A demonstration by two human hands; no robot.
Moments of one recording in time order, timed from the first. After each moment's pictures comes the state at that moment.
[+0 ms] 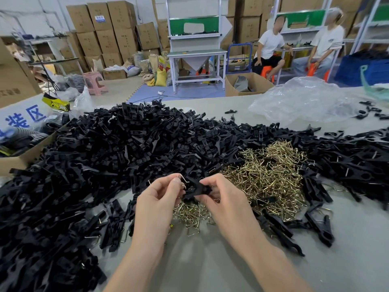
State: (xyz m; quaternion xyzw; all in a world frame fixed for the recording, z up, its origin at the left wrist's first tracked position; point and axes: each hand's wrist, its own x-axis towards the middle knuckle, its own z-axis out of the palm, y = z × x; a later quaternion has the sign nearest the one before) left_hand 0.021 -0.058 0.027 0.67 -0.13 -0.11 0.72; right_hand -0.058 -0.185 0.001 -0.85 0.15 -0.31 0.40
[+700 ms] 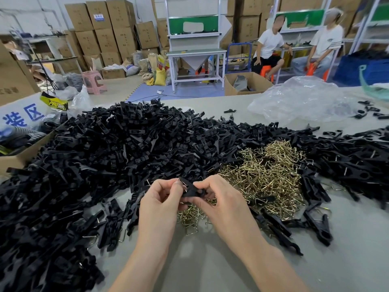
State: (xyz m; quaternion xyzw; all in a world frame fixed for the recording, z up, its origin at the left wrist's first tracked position) left_hand 0.016 -0.065 0.018 0.65 -0.11 -0.11 0.75; right_hand -0.061 -0.182 0.001 -0.87 0.10 -0.33 0.34
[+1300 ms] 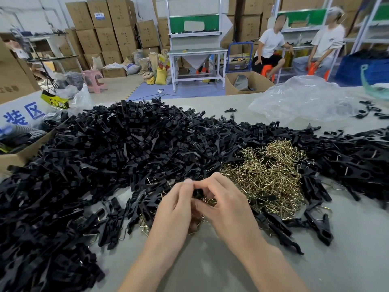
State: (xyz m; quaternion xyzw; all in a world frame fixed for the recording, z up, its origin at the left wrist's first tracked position) left_hand 0.002 -0.065 0.017 0.72 -0.26 -0.16 0.62; right_hand -0.064 -0.178 0.007 -0.88 0.07 -0.38 0.28
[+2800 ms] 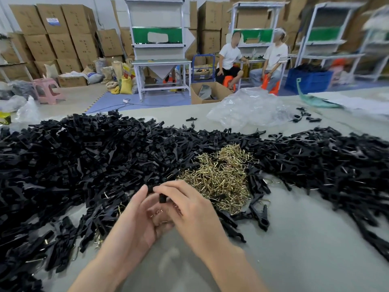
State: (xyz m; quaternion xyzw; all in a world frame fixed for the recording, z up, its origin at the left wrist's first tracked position) left_hand 0.000 -0.076 0.023 0.46 -0.15 -0.46 0.74; right_hand -0.089 -0.187 0.008 -0.88 0.05 -0.39 0.26
